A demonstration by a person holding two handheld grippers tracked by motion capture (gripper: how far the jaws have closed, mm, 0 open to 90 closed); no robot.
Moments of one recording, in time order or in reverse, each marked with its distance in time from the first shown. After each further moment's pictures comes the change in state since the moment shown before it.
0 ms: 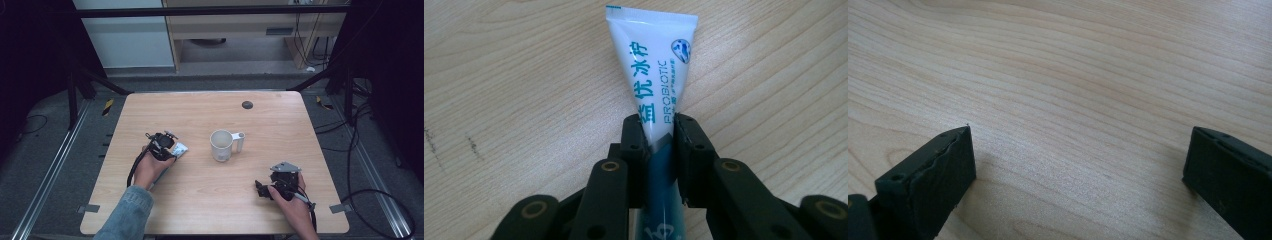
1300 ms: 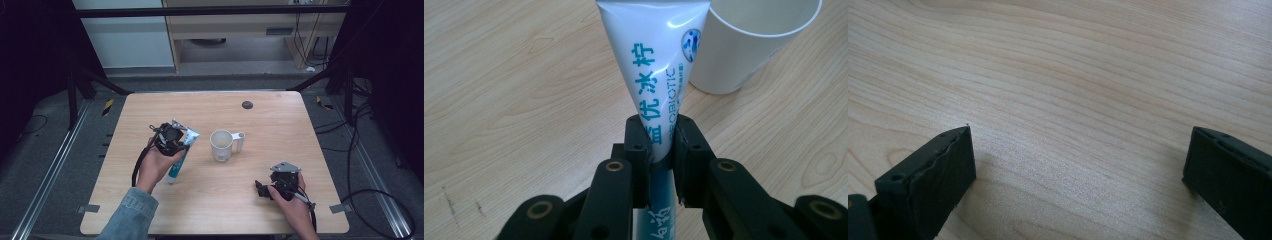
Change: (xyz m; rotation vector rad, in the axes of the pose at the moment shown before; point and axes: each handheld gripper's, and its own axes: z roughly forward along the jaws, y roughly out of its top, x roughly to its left) left arm -0.045 0.030 -0.068 -0.217 -0.045 0.087; right arm 0.000 0.000 0.000 0.000 0.000 0.000
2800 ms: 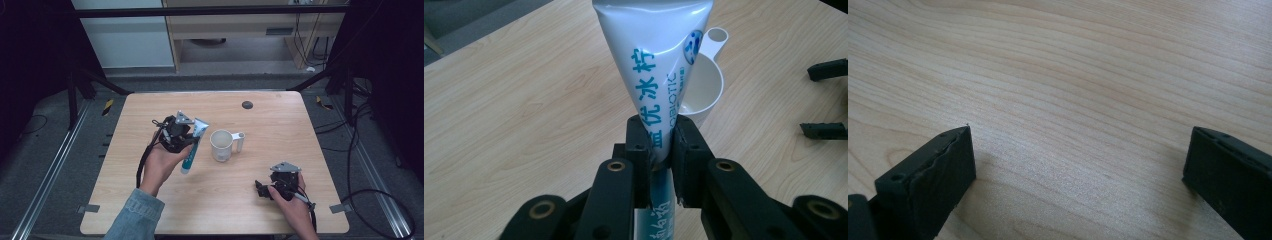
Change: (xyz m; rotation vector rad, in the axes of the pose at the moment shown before) left arm -0.033 0.029 -0.038 -0.153 -0.024 0.039; right arm 0.000 0.000 0.000 0.001 0.000 0.001
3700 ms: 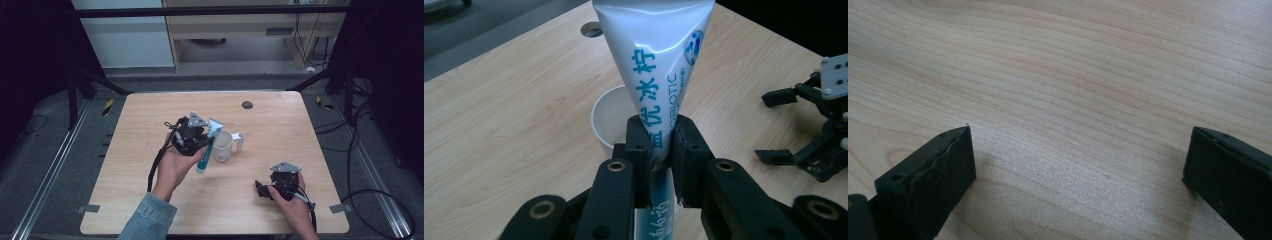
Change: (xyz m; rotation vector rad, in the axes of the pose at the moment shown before) left arm -0.036 0.015 0.001 -0.080 -0.050 0.012; right arm 0.000 0.000 0.000 0.000 0.000 -0.002
